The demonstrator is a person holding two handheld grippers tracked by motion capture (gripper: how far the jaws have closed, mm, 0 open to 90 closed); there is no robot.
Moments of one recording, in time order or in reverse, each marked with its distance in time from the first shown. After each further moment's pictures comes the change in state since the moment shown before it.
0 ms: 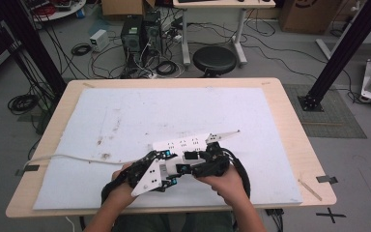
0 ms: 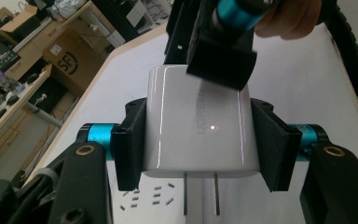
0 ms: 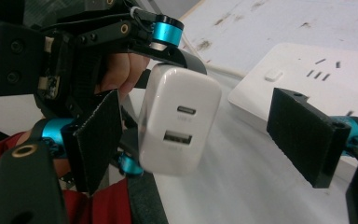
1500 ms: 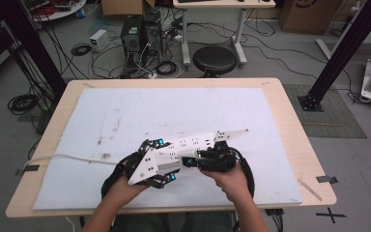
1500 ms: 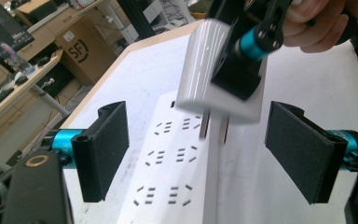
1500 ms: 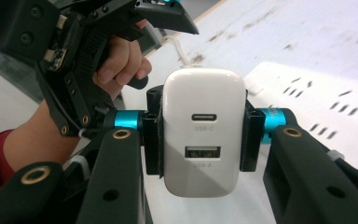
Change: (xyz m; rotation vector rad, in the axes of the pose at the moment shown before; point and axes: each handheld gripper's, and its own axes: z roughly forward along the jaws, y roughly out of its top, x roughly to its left) left arm 0.024 -0.002 -0.009 0.004 0.061 -0.145; right arm -0.003 0.002 -0.022 -0.059 -0.040 -0.073
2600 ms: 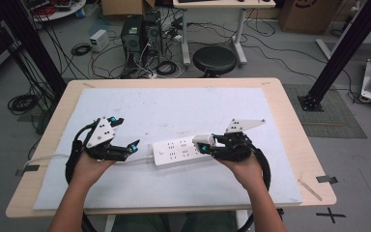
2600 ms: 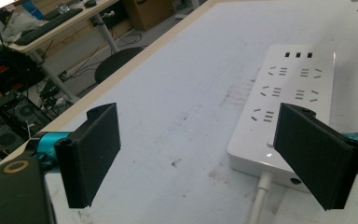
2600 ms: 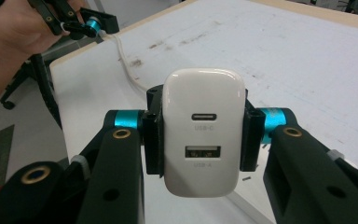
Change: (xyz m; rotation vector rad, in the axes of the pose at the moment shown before) left arm 0.079 -0.038 -0.060 0.127 0.216 -0.262; right arm -0.001 0.028 -0.036 0.027 -0.241 -0.199
